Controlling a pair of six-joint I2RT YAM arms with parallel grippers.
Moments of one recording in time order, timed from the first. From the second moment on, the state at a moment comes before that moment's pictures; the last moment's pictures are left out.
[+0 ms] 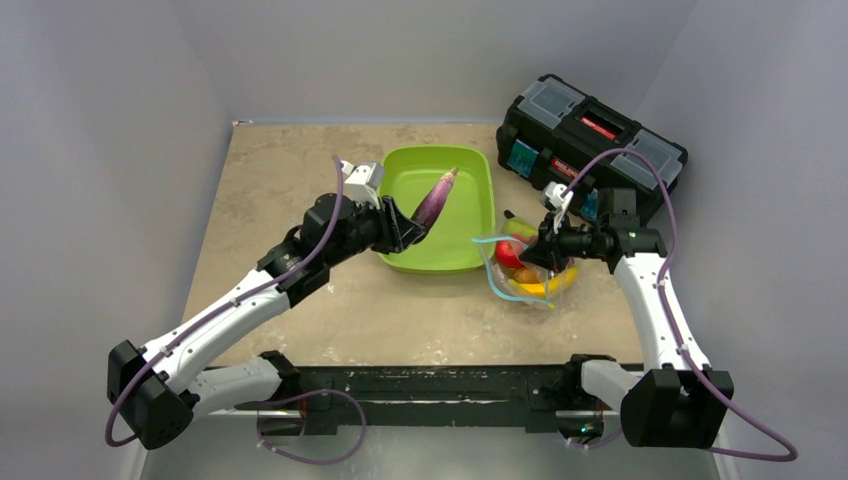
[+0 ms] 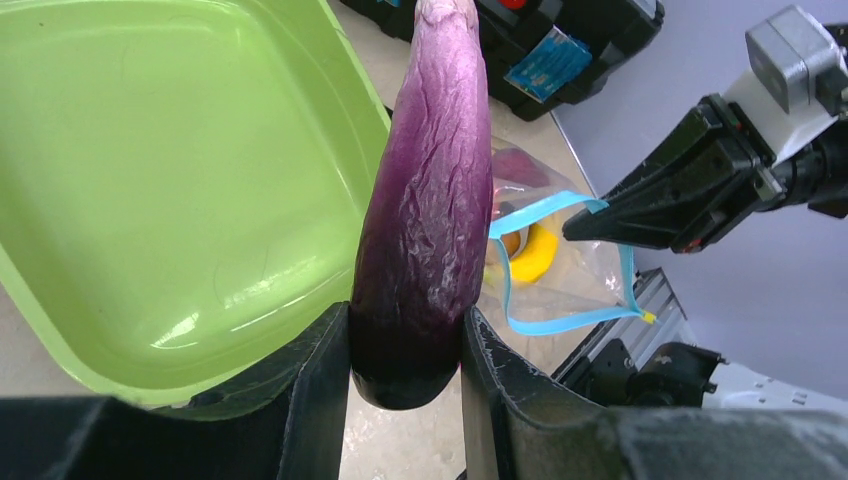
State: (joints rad) left arm -0.72 1.07 0.92 -0.14 0.08 -0.56; right arm -0.04 1.10 0.94 -0.84 -0.94 -0.63
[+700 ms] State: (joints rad) left arm -0.58 1.11 0.84 -0.11 0.07 -0.91; right arm -0.04 1.10 0.94 -0.84 -0.94 -0.63
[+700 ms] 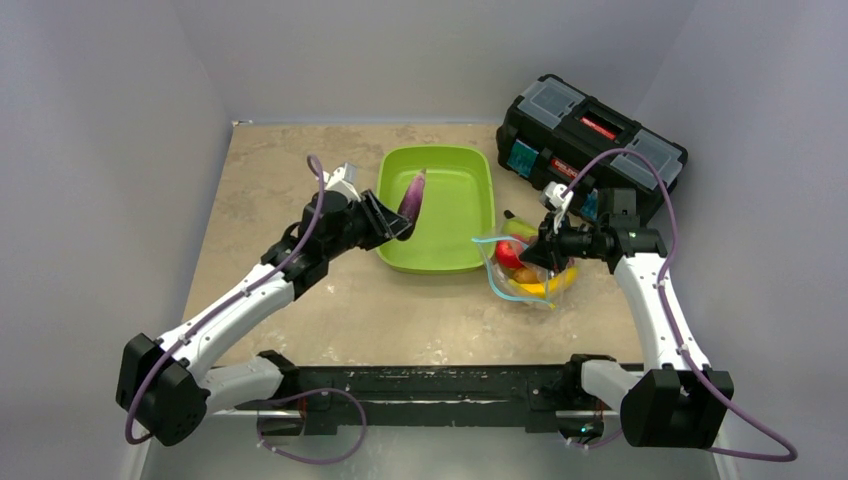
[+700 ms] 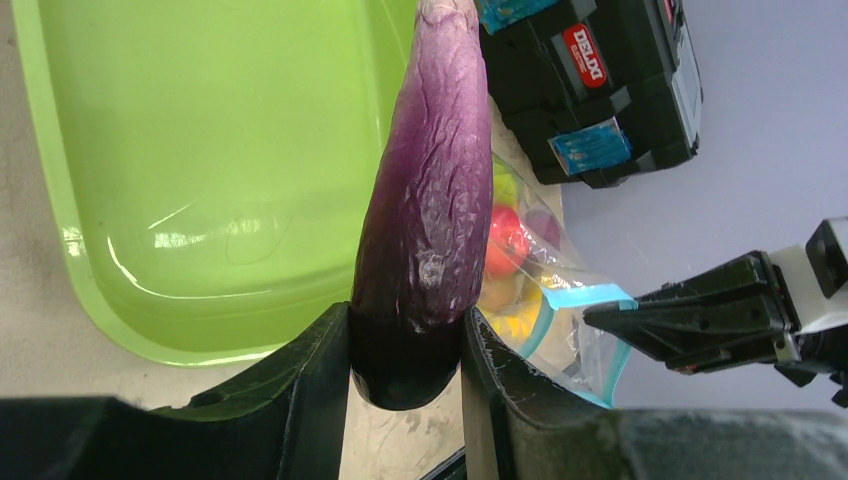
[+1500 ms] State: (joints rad) left arm -0.46 1.48 0.89 0.00 0.27 -0.94; right arm -0.04 1.10 0.94 -0.84 -0.94 -0.63
